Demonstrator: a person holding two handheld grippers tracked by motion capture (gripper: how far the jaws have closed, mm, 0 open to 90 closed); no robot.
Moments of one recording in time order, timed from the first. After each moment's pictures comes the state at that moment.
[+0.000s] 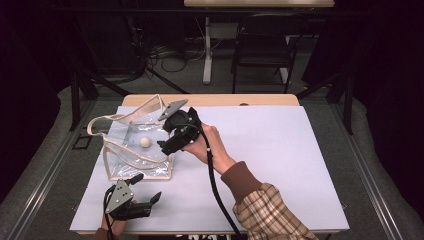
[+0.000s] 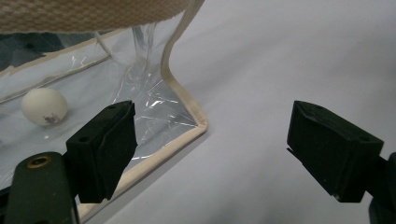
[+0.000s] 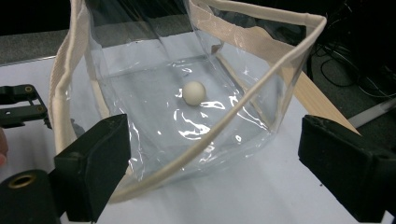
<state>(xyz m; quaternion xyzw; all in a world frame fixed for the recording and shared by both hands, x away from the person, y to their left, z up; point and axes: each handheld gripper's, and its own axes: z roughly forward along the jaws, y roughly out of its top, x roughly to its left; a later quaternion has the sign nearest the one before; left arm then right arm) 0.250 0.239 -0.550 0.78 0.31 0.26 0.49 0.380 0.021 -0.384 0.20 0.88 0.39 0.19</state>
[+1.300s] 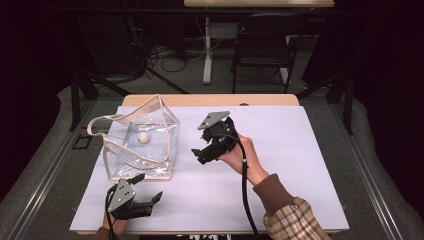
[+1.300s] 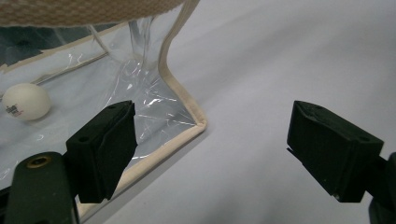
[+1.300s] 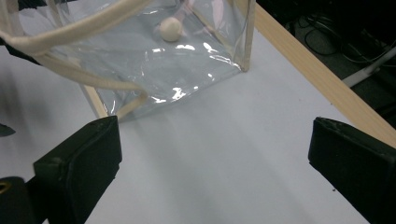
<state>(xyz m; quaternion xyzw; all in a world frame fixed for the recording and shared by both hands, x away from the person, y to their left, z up) 0.252 0.236 -0.552 0.78 0.30 0.25 0.48 0.370 -0.064 -0.414 0.24 0.87 0.37 0.20</state>
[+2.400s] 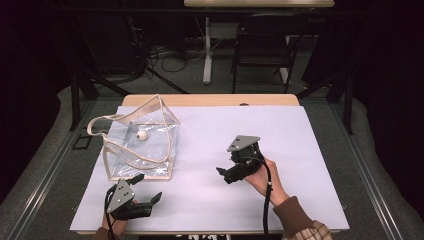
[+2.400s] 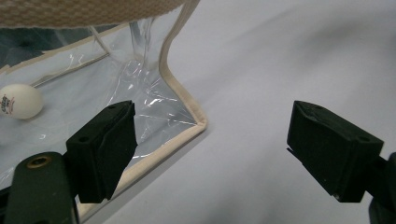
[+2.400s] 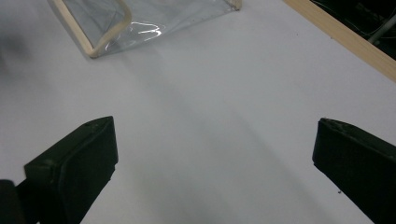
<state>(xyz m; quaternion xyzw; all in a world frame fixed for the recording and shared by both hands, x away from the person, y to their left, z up) 0.251 0.237 -0.552 0.78 0.30 0.26 0.48 0.342 -0.132 -0.474 0.27 0.87 0.37 0.19</state>
